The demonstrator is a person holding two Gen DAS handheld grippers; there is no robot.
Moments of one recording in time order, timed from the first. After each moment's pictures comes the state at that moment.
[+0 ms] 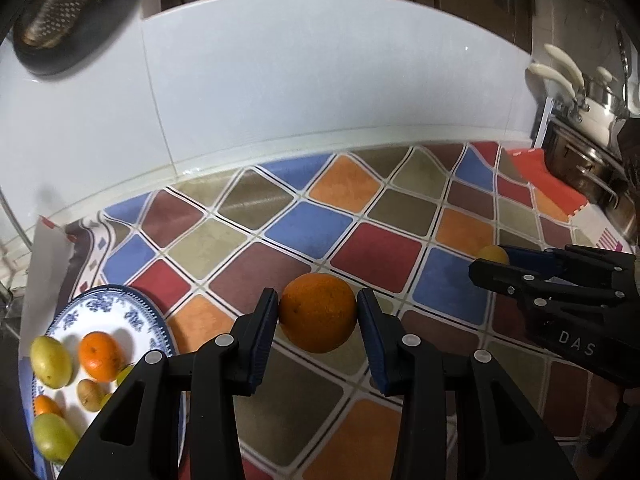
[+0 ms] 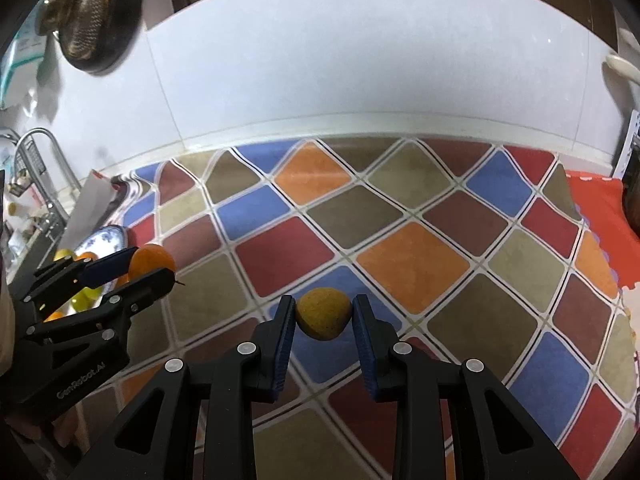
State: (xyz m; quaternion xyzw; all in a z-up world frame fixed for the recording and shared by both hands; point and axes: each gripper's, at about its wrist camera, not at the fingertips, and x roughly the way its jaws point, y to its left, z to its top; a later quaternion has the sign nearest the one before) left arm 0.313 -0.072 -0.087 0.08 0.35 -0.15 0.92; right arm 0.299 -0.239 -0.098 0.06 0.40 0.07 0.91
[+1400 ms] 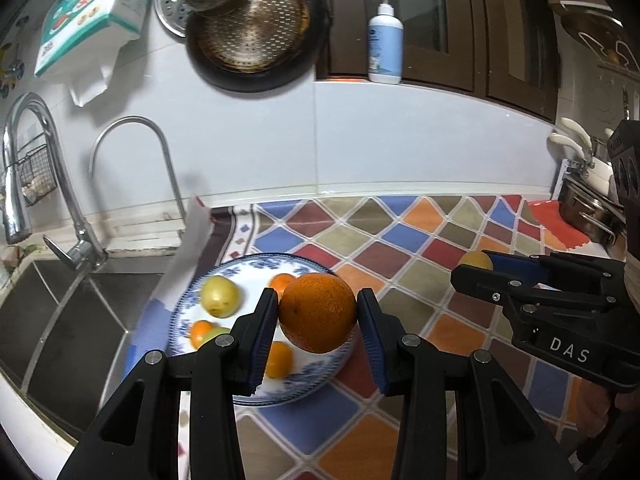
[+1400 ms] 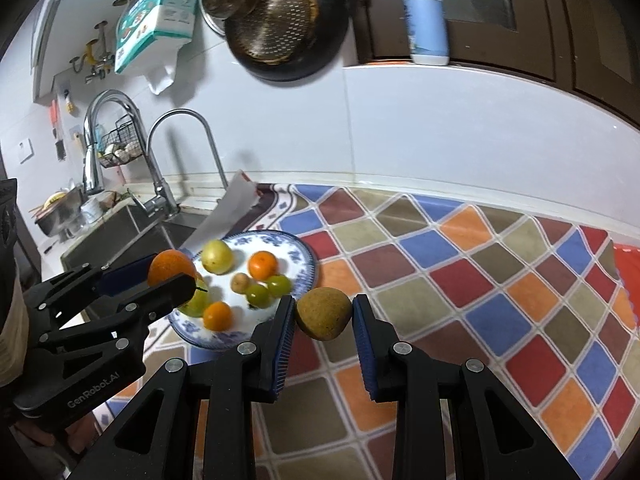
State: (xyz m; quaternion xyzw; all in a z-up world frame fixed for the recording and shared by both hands) left arm 0.190 0.074 -0.022 0.04 0.29 -0.06 0.96; right arm 0.202 -0.091 -0.018 0.02 0.32 0.19 0.93
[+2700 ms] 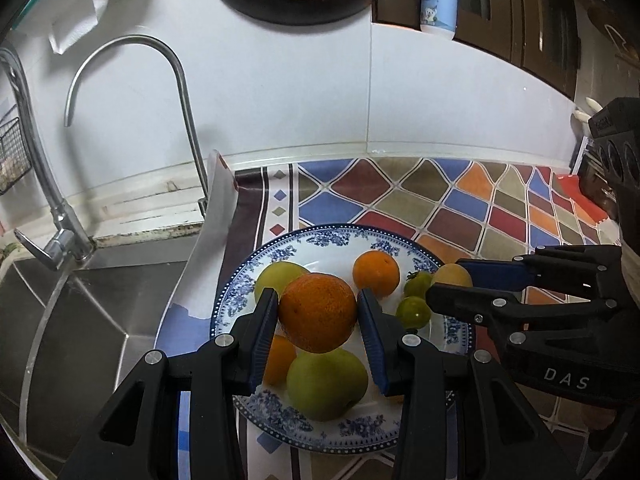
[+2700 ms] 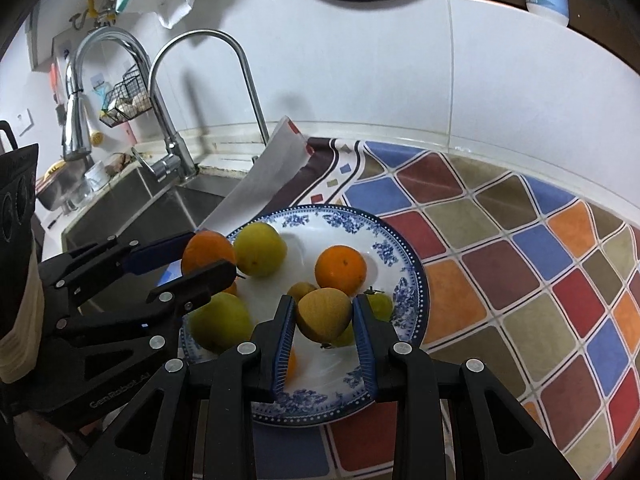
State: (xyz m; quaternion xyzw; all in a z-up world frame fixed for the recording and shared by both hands) left arm 0.271 0.159 -0.075 0.05 0.34 -0.10 0.93; right arm 0.281 0.027 -0.067 -0.01 0.40 0.23 0.89
